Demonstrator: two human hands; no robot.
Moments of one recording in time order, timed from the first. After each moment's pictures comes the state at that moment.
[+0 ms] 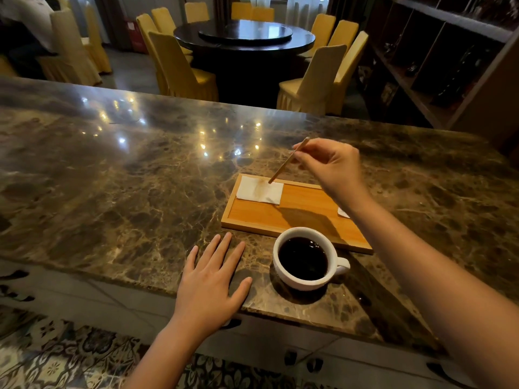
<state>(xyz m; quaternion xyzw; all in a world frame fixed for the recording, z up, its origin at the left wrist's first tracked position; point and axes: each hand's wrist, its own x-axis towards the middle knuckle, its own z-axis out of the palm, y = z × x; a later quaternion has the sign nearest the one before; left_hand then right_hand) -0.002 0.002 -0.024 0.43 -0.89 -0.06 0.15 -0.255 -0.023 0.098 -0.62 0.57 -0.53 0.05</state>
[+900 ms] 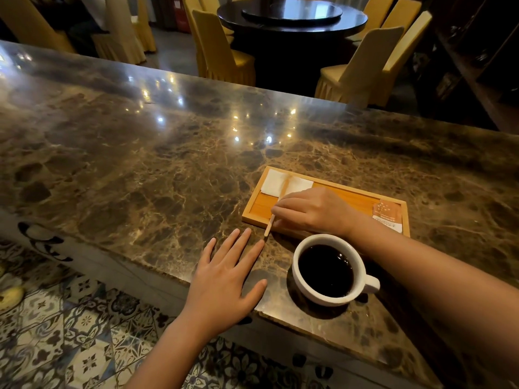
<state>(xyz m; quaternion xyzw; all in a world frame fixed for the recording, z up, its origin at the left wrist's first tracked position) -0.003 0.005 -0.019 0.45 -0.88 -0.06 0.14 -0.241 -0.058 0.037 -0.94 0.25 -0.18 -0.16</state>
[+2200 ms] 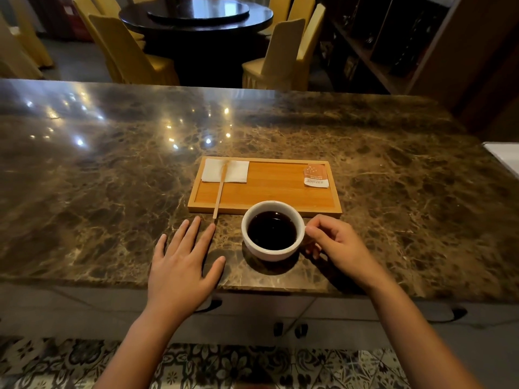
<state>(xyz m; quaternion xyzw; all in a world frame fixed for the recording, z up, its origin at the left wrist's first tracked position) -0.002 0.002 -0.023 0.43 -0.89 -0.06 0.14 -0.254 0.121 0.010 -0.50 0.62 -0.50 0.33</state>
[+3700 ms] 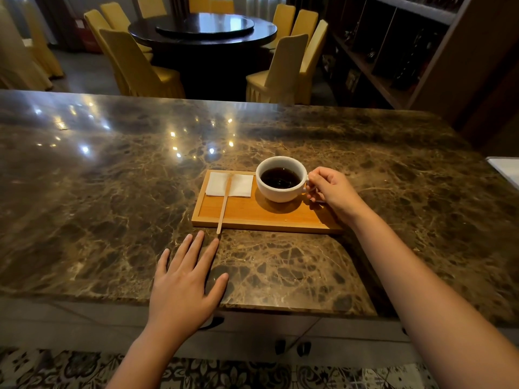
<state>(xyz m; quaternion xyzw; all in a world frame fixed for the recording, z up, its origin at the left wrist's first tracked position) -0.002 0.003 -0.020 0.42 -0.89 -0.06 0.14 -0.310 0.022 0.039 -0.42 0.67 -0.52 0.32</state>
